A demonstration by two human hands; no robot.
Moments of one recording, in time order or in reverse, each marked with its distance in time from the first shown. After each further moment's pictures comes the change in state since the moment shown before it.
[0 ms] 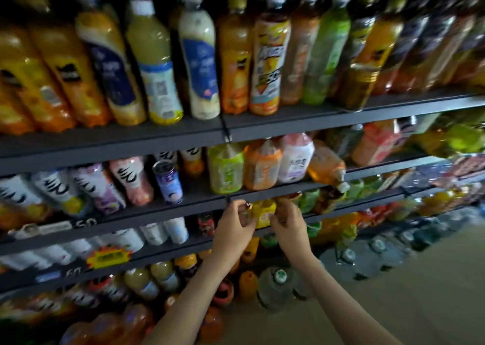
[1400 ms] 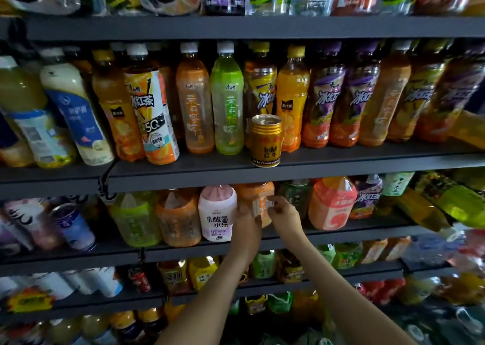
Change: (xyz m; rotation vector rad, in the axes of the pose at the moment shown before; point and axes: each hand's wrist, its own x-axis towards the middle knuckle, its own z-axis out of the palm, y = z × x) left_hand 0.156 0.182 0.239 0.017 0.246 -0.010; right_hand 0.237 0.106 -0.191 0.175 -0.131 -0.055
